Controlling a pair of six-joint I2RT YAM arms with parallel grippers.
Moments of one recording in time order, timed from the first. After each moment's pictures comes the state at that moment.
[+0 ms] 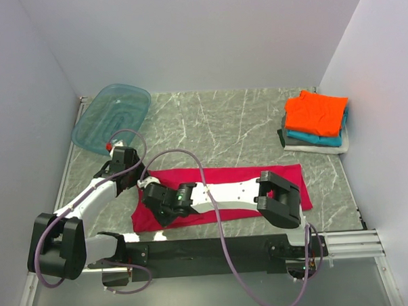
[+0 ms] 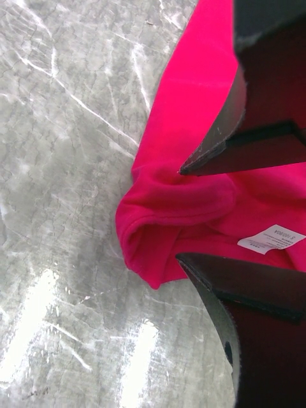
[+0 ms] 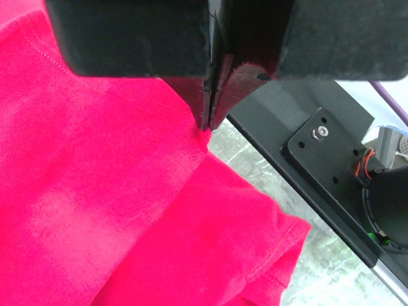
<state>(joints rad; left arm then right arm) -0.21 1.21 0.59 -0.28 -0.12 -0.70 1.32 1.96 1.47 -0.50 0.06 0.59</state>
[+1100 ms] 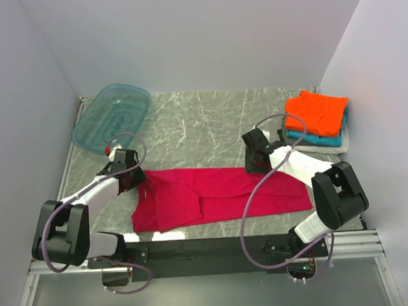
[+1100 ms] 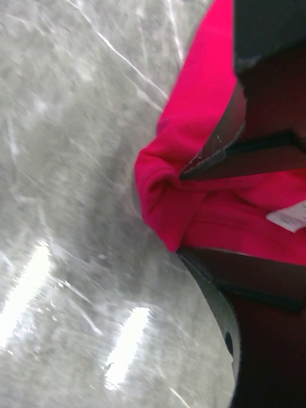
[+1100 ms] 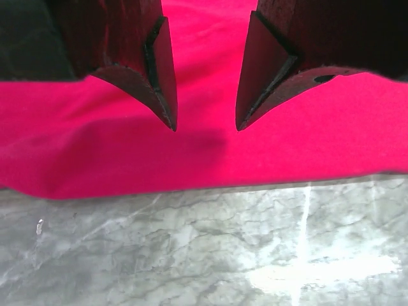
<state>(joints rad) -0.19 1.30 0.56 -0.22 -0.19 -0.70 0.45 1.52 0.89 -0.52 0.24 0.51</state>
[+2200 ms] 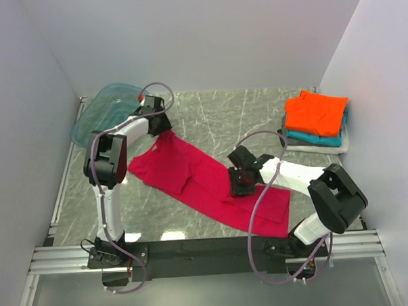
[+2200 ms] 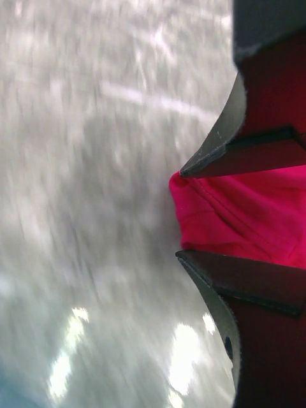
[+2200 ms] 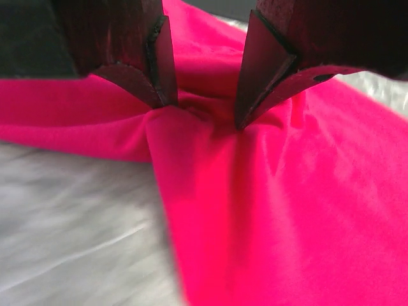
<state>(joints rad) -0.25 2.11 1.51 -0.26 -0.12 -0.62 0.63 1.50 0.79 -0.53 -0.01 0.57</state>
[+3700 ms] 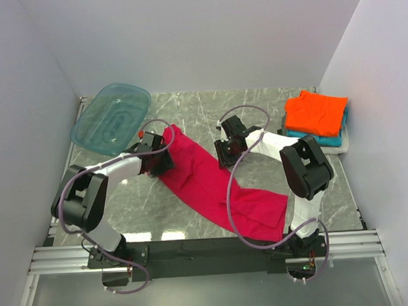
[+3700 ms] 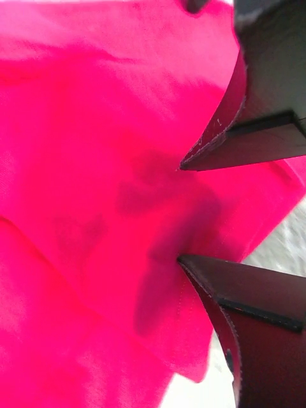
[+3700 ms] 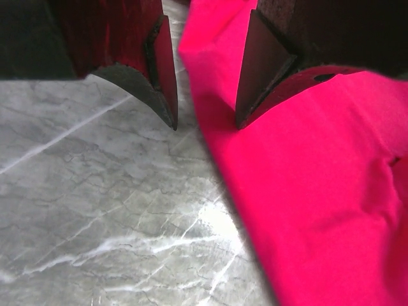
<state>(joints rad) -0.40 1.59 0.84 -0.24 -0.03 -0.74 0.50 1.88 1.21 -0.47 -0.16 0.23</state>
